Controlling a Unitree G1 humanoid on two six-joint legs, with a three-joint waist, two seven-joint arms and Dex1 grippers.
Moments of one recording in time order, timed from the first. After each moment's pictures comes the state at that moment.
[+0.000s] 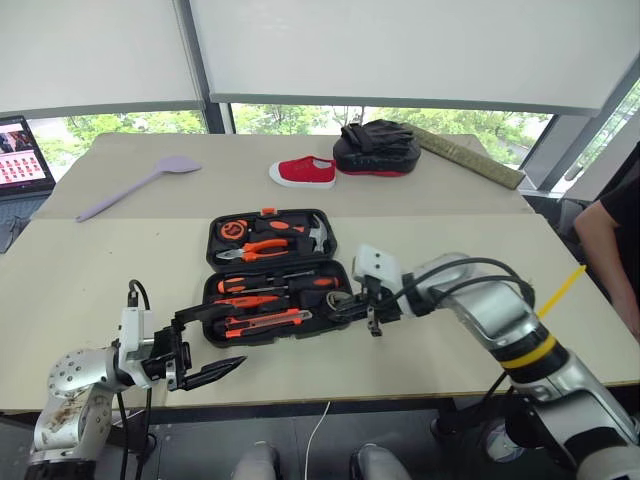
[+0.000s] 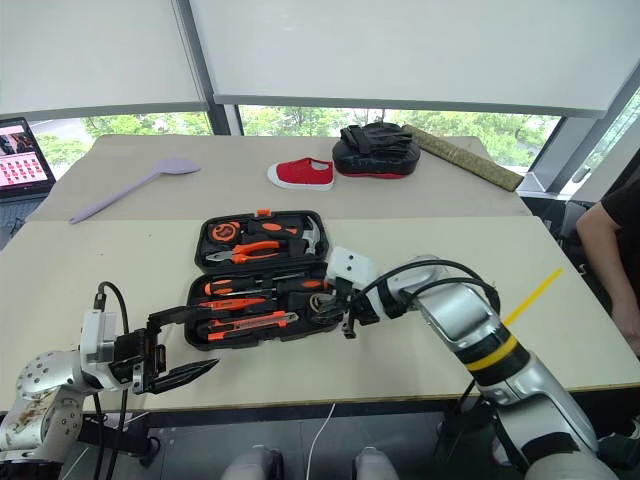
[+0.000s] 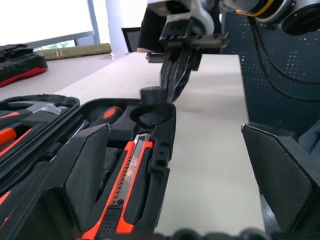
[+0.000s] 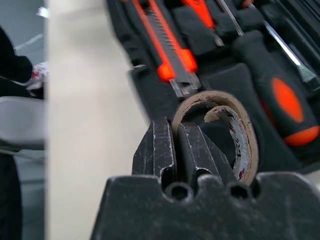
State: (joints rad) left arm 0.04 0.62 0.24 -0.05 -0.62 -0.09 -1.35; right arm -0.77 -0.59 0.48 -0.05 0.25 0.73 1.08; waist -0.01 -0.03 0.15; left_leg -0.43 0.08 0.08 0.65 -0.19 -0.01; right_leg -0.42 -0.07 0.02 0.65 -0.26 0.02
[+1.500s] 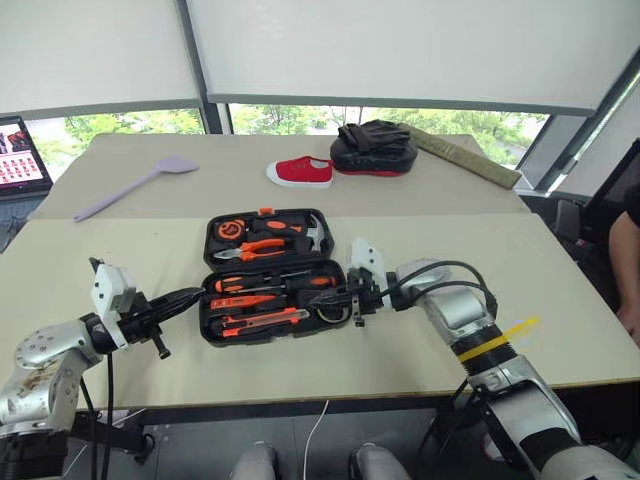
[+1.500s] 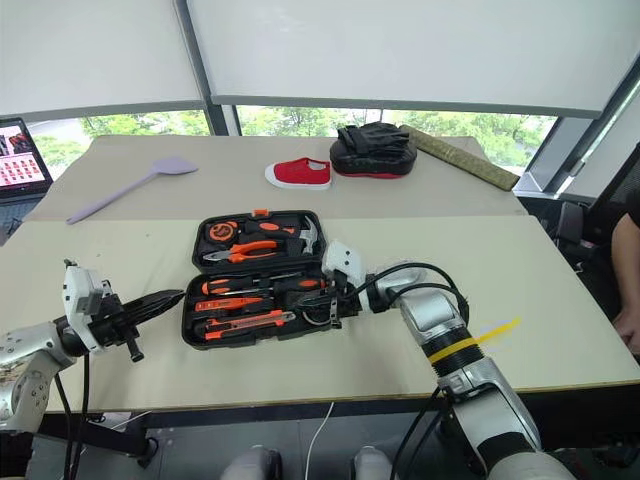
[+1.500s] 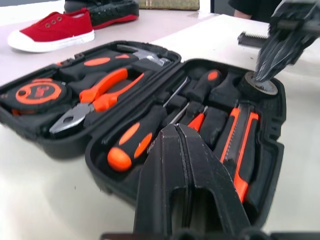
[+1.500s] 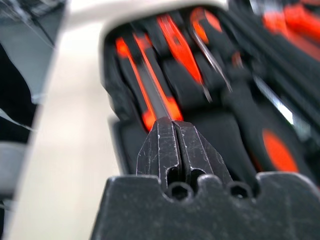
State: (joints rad) left arm -0.08 0.74 0.32 0.07 -0.55 0.15 -1.14; right arm -0.74 -0.37 0.34 0.38 0.19 0.30 1.18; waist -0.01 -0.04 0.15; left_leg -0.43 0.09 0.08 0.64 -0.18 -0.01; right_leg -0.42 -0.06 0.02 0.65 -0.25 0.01
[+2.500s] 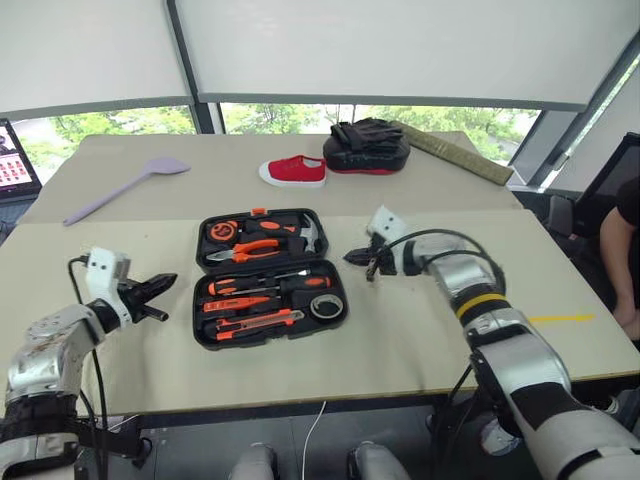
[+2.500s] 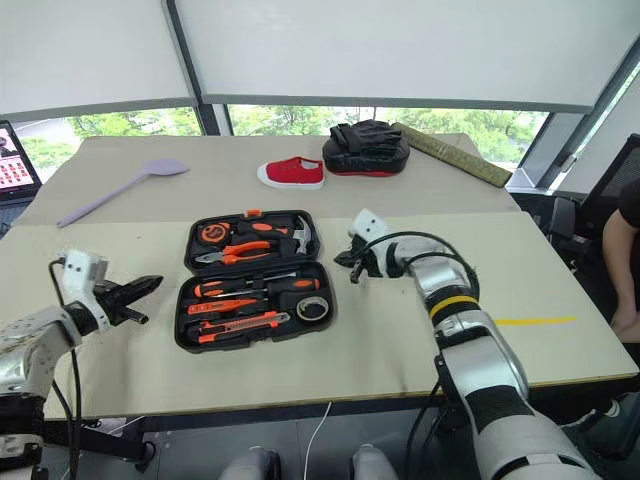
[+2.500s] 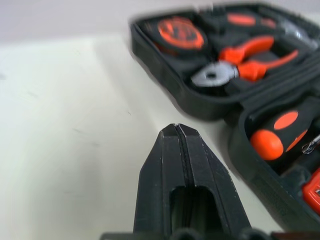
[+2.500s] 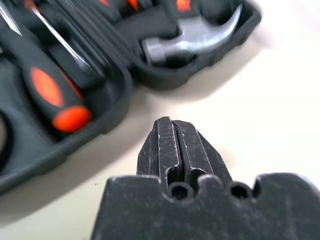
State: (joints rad) left arm -0.32 0.74 0.27 0.34 -0.45 0.44 -0.82; right arm -1.05 -0.31 0.23 1.04 -0.03 -0.02 0.96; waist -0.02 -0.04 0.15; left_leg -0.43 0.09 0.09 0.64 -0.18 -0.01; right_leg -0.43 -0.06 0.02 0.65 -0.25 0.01
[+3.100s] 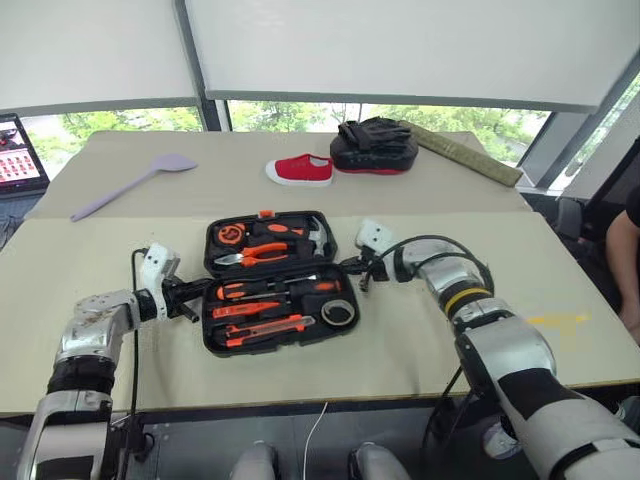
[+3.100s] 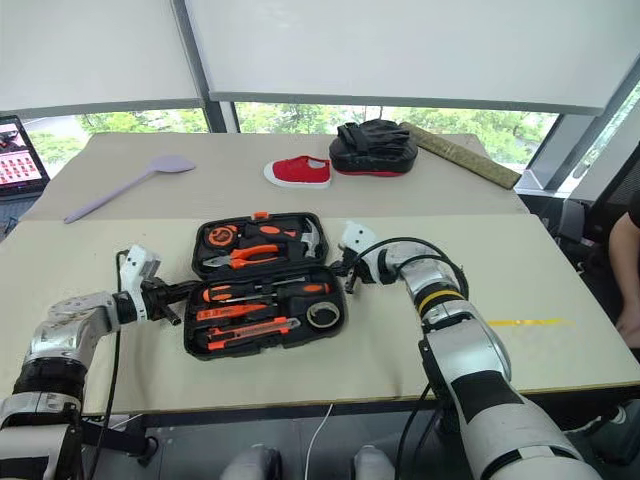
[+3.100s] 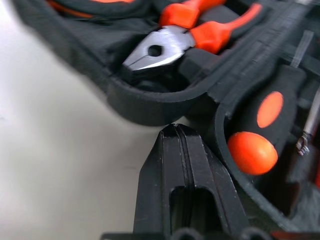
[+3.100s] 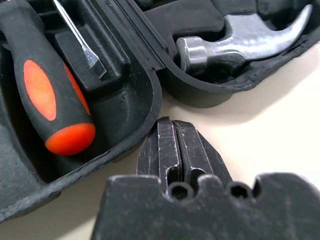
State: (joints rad) left arm -0.52 0.68 0.09 0.58 -0.33 0.30 -1.12; right arm -1.11 -0.30 0.19 1.25 -0.11 -0.24 1.09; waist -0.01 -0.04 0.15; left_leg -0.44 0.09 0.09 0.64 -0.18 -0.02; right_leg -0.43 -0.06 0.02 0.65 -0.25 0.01
